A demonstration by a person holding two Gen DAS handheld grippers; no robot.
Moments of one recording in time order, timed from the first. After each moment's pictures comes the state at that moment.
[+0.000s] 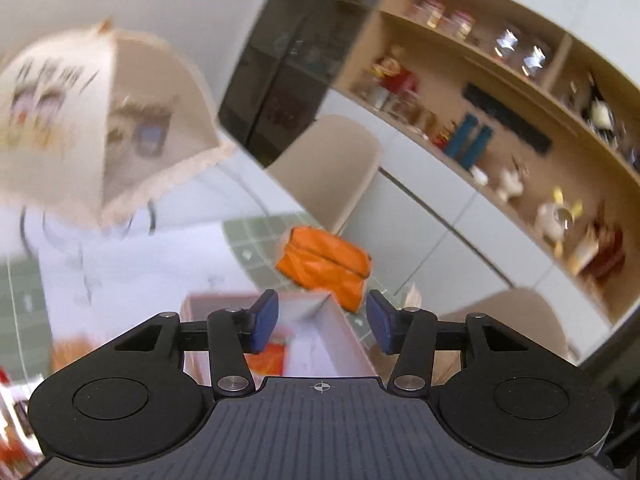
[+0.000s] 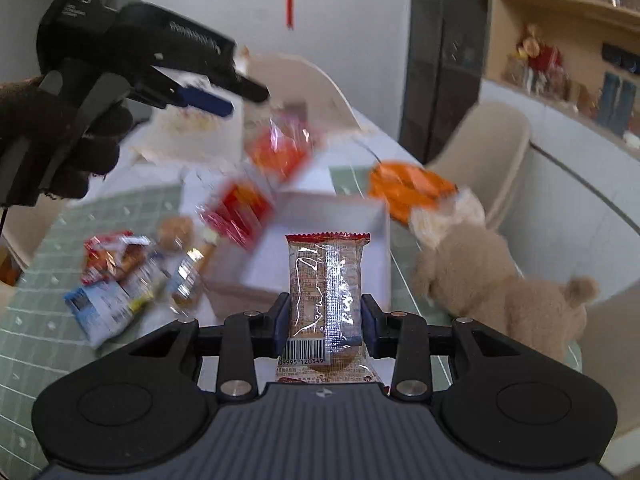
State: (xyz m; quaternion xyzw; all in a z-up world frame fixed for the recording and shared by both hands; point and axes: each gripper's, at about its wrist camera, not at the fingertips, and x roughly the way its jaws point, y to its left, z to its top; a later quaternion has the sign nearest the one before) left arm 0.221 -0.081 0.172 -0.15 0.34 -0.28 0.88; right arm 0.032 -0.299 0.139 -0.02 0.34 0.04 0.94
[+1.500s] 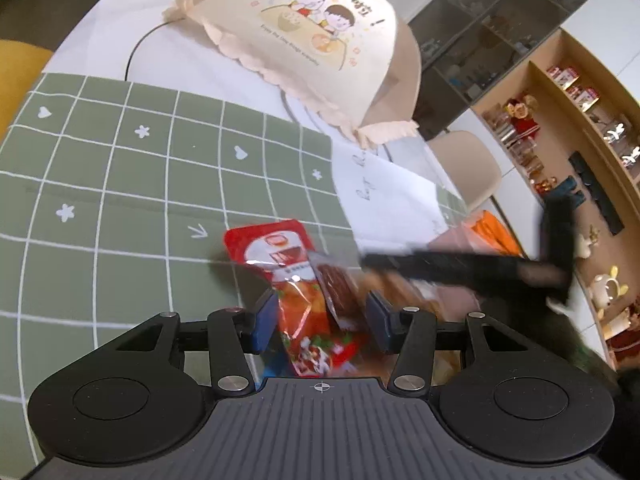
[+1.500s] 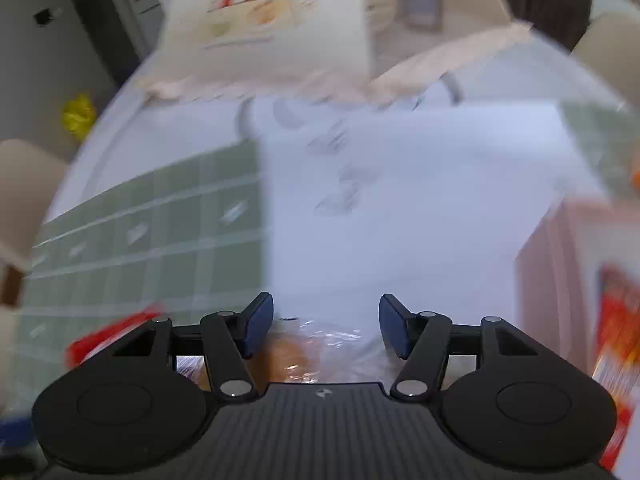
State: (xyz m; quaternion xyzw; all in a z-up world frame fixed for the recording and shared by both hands) left arm 0.184 0.210 0.045 -0.27 0.41 -0.16 0.86; right arm 0.304 -0.061 0.021 0.06 0.50 0.16 0.85
